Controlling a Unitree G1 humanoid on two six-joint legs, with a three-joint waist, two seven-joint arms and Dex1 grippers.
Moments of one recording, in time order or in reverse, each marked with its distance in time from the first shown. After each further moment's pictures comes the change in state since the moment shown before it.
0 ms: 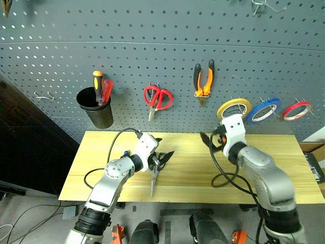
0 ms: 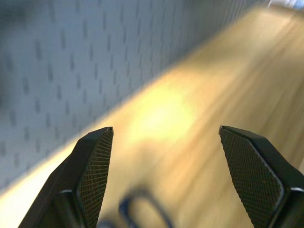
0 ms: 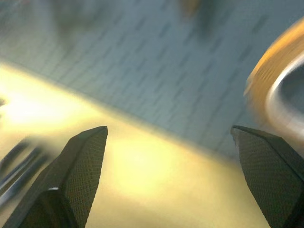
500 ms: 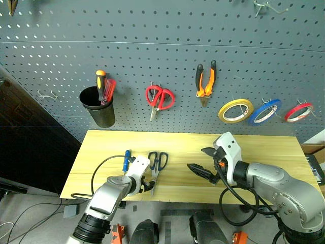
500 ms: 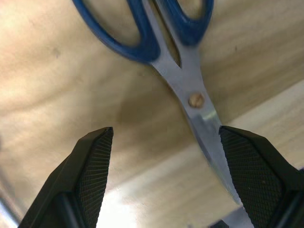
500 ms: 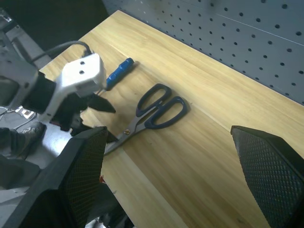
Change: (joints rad) left arm 0.028 -0.056 -0.028 -0.050 0.031 0.673 0.169; right arm 0.016 -0.104 -0.012 -0.182 0.276 0.210 0.117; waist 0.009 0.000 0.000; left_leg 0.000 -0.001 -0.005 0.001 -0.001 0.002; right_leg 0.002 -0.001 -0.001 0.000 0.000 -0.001
